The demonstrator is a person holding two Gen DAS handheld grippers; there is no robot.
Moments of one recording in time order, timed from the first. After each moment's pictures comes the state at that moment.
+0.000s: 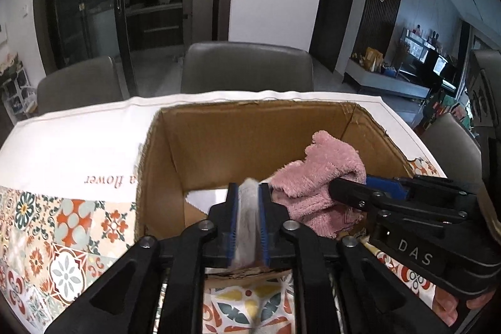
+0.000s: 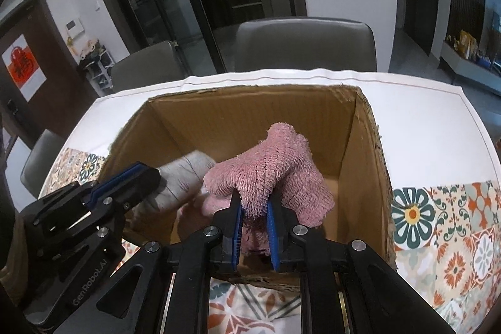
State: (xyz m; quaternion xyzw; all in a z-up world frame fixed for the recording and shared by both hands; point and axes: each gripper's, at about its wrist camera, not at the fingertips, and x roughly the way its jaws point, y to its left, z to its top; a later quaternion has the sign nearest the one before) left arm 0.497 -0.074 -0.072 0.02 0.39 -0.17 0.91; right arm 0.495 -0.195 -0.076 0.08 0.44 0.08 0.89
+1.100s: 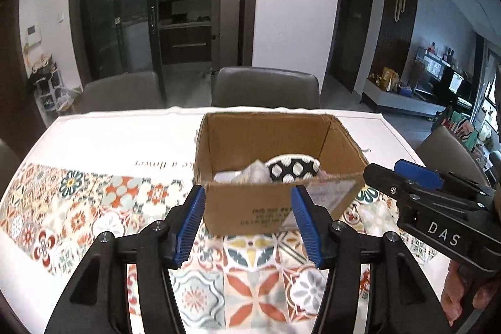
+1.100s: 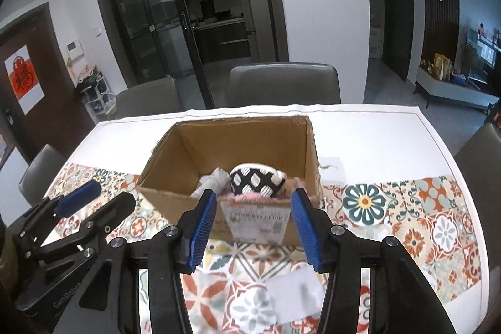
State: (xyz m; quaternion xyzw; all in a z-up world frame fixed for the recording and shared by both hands) left arm 0.381 -0.049 -0.013 0.01 0.35 -0.10 0.93; right arm 0.387 -0.203 -0.004 0.08 0.36 0.04 0.93
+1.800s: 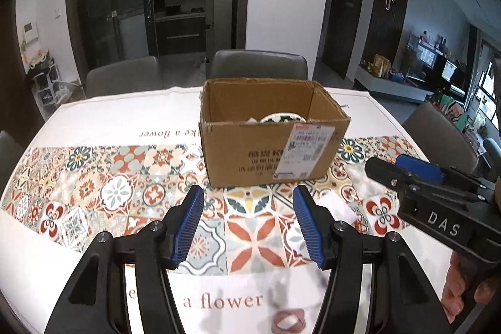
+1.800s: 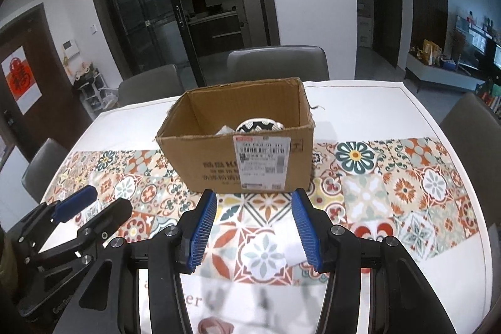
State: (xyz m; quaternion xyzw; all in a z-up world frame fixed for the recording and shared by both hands) left arm 0.305 -0.035 -0.021 0.02 0.37 -0.12 0.92; right arm 0.307 -0.187 -0.016 0.09 0.38 0.02 0.92
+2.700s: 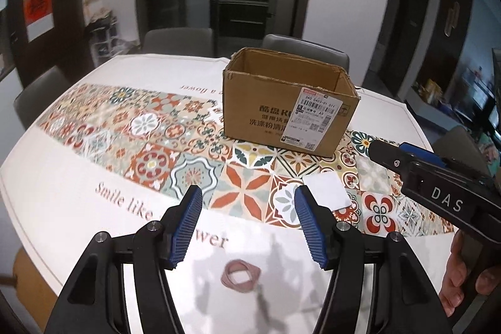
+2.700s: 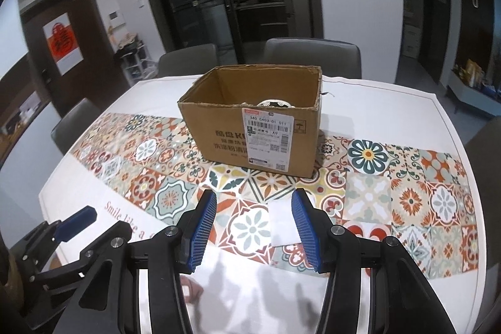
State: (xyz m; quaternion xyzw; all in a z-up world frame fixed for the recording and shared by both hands) left arm 0.224 -0.090 -0.044 -0.06 0.39 0.04 0.92; right arm 0.284 -0.233 -0.028 0.04 0.39 0.14 0.91
